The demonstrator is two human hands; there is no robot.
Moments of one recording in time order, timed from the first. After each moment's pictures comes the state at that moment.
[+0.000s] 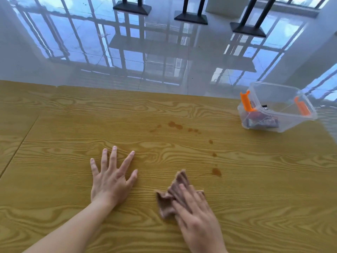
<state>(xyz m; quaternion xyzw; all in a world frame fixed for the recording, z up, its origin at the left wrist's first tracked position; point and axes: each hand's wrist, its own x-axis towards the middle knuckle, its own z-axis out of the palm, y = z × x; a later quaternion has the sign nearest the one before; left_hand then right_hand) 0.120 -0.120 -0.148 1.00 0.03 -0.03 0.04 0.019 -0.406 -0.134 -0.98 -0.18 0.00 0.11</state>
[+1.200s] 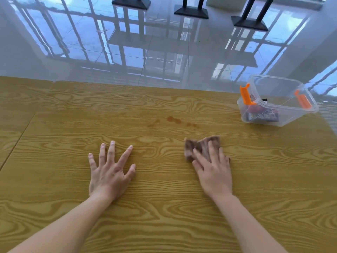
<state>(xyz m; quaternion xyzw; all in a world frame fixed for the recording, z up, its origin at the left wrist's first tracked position) 0.120 -0.121 -0.148 1.00 0.04 -0.03 0.05 0.125 -0.447 -0.127 -1.00 0.02 0.05 0.07</state>
